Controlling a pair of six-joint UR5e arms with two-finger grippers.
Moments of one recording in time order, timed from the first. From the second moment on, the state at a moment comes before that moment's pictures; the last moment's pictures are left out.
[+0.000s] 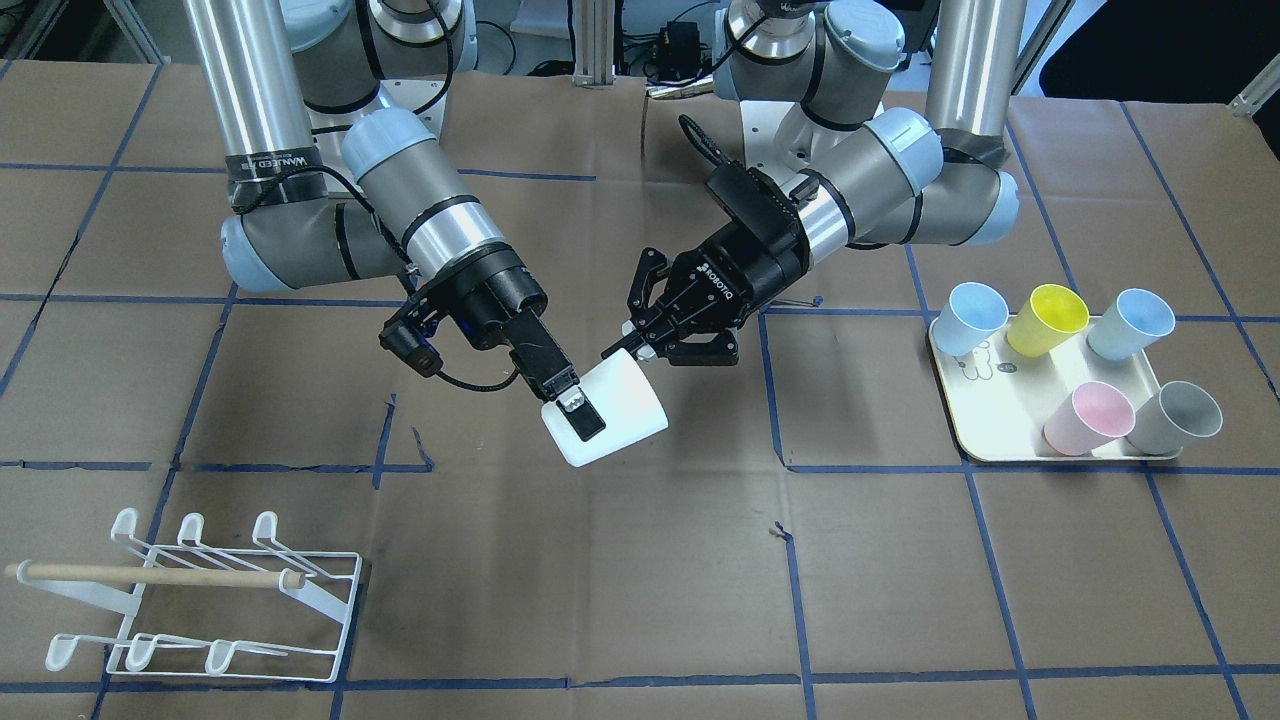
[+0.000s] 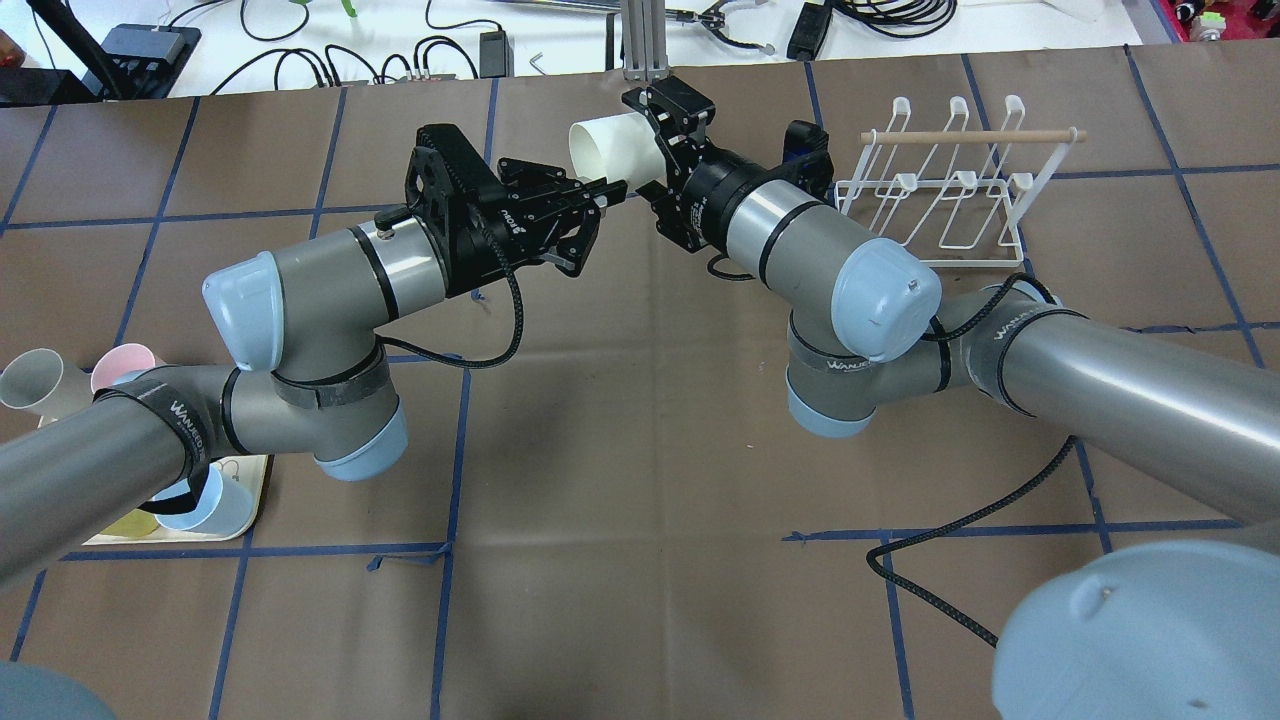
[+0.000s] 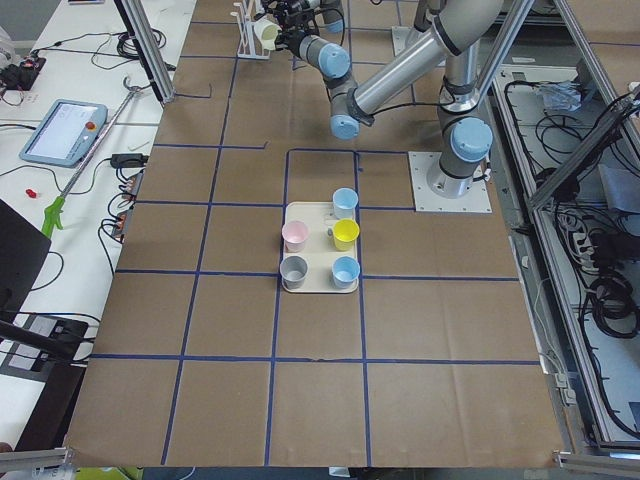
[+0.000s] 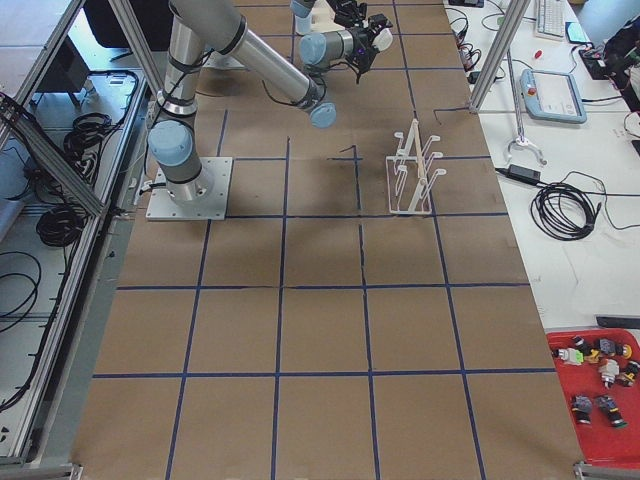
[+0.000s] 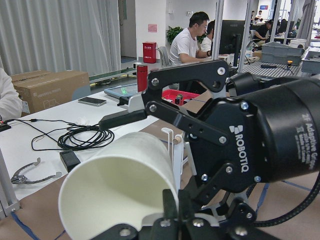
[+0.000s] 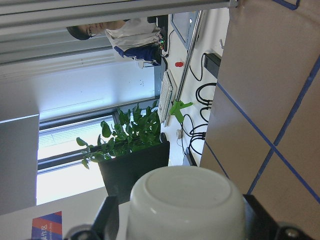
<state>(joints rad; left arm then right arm) -1.56 -1.86 -2.14 0.37 0.63 0.40 1.77 -1.13 1.98 -3.72 -1.13 1.64</state>
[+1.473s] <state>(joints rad) -1.54 -1.89 -2.13 0.48 0.63 0.34 1.77 -1.13 1.98 -3.73 -1.12 1.63</state>
